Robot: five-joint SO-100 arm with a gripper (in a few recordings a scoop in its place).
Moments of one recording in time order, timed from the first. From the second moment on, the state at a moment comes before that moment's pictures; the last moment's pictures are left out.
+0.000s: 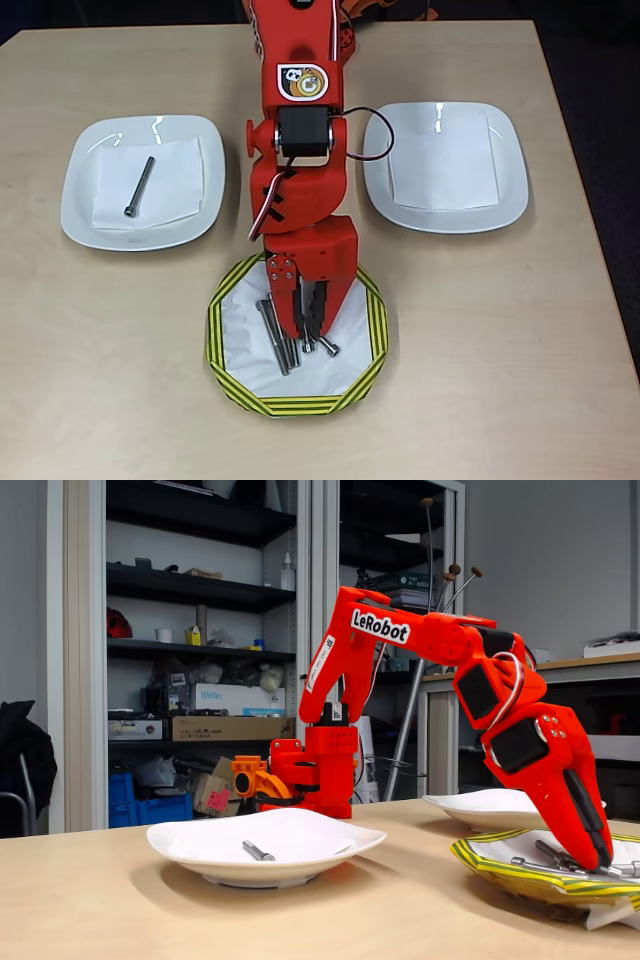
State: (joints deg) arm -3.2 62.3 81.1 40.4 78.7
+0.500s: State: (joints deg) arm -2.5 61.1 78.8 42.2 81.0
